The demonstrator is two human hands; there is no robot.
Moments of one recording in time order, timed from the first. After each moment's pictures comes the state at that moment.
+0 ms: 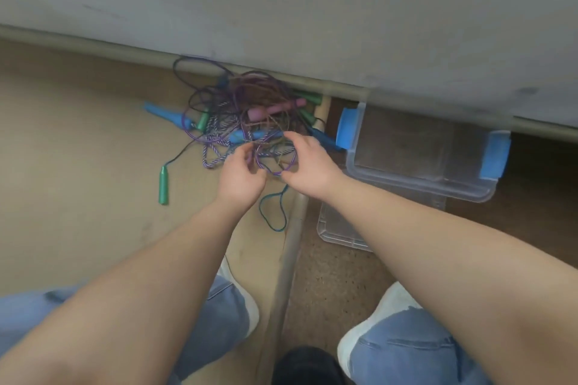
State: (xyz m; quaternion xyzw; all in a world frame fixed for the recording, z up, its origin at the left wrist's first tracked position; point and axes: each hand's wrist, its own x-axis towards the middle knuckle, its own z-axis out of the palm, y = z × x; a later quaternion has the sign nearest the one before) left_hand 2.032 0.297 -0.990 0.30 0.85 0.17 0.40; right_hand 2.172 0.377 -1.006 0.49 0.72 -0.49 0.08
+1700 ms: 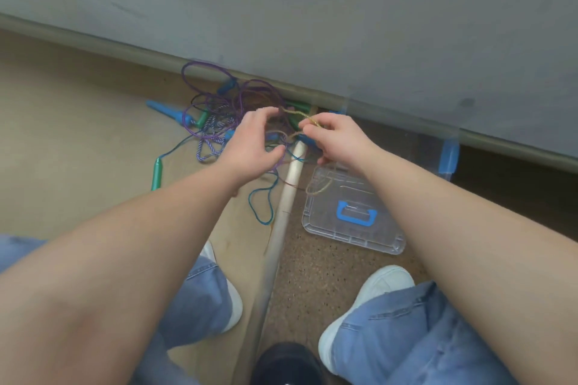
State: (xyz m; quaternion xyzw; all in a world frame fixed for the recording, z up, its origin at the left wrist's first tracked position) left_hand 2.037 0.293 -0.940 0.55 0.74 0.21 0.33; right_hand 2.218 0.376 -0.900 0.52 0.61 -0.59 -0.07
